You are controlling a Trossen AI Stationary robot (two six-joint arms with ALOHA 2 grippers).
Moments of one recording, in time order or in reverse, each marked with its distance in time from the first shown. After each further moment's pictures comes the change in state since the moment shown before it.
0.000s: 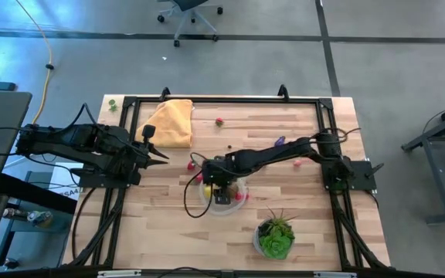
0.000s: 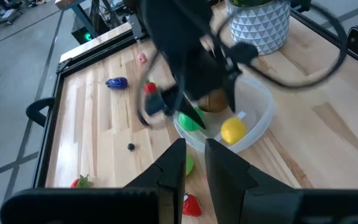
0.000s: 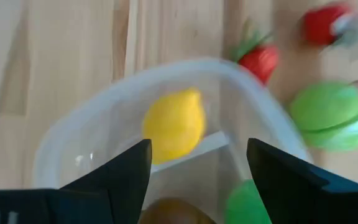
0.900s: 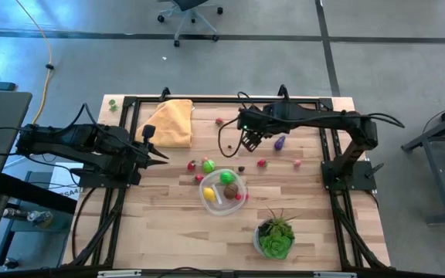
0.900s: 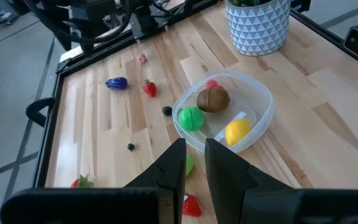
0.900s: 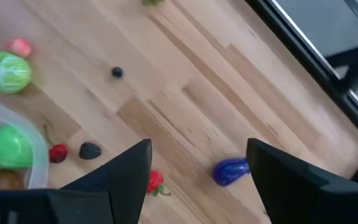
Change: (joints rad) left arm 0.000 0.000 0.000 0.000 0.000 0.000; right arm -0.247 -0.388 -0.003 -0.647 0.418 0.506
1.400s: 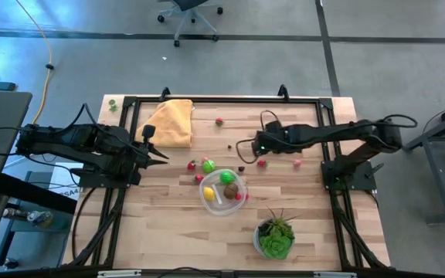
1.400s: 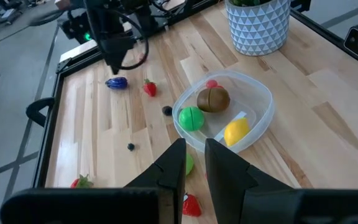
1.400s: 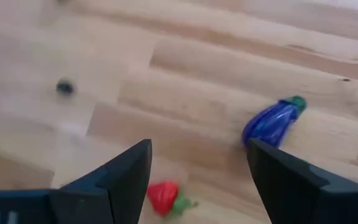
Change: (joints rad) left arm 0.000 0.000 0.000 0.000 0.000 0.000; right arm 0.039 -0.246 -0.660 0.471 0.073 0.567
